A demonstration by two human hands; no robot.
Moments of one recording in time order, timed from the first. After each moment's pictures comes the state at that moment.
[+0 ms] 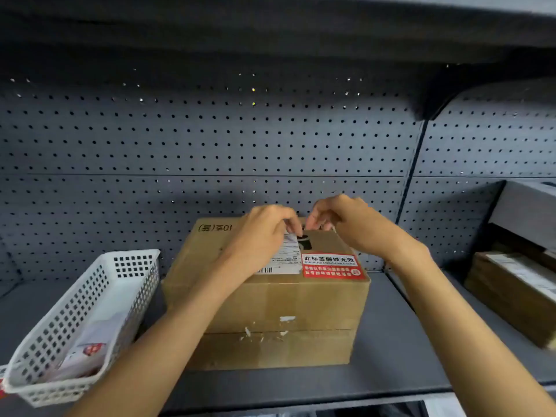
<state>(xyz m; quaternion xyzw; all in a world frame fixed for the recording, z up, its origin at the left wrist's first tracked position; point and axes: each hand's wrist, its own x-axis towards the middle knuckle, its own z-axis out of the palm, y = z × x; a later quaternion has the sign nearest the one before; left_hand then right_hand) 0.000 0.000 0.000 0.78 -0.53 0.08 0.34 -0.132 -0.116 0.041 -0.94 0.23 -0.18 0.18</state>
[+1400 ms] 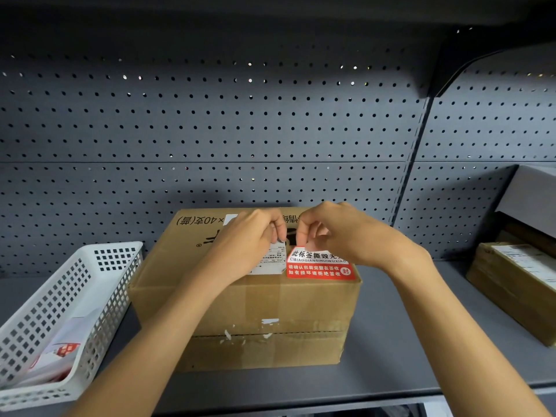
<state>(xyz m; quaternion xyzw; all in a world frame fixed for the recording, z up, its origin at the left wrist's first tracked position) -0.001 -0.009 -0.011 0.79 -0.53 0.02 0.29 -0.139 -0.115 0.034 -0.96 0.22 -0.05 0.19</state>
